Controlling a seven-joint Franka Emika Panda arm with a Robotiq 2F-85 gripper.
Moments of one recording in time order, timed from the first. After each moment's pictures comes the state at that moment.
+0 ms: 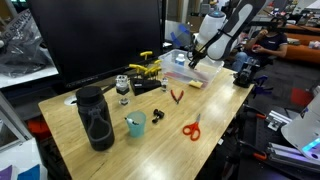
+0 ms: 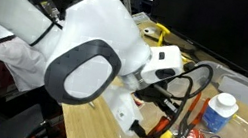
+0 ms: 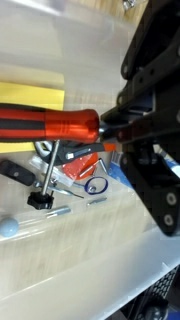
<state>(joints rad) -2.62 -0.38 2.37 -2.42 -0.12 3.07 -0.02</state>
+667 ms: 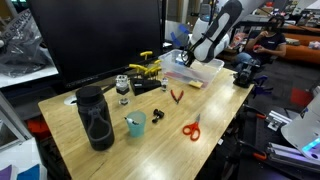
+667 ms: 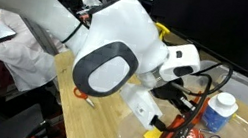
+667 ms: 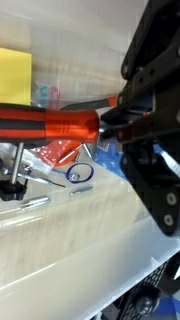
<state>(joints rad) -2.62 -0.54 2.38 -2.29 0.13 3.07 -0.16</state>
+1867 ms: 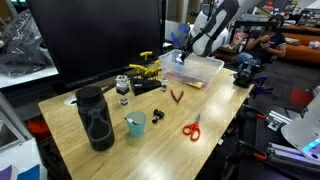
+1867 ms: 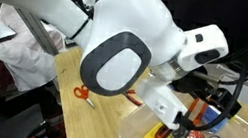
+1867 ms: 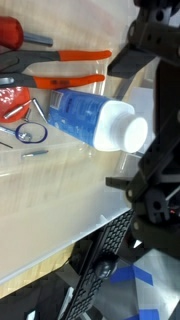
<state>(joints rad) -2.61 -0.56 2.31 -2.24 0.15 3.16 -0.20</state>
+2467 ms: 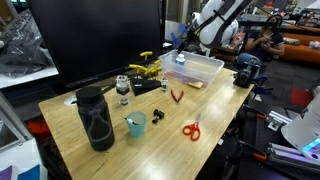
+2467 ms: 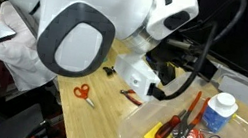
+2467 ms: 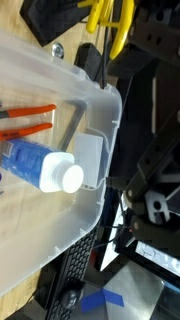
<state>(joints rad) -2.53 -0.29 2.31 -2.38 0.13 3.27 -0.22</state>
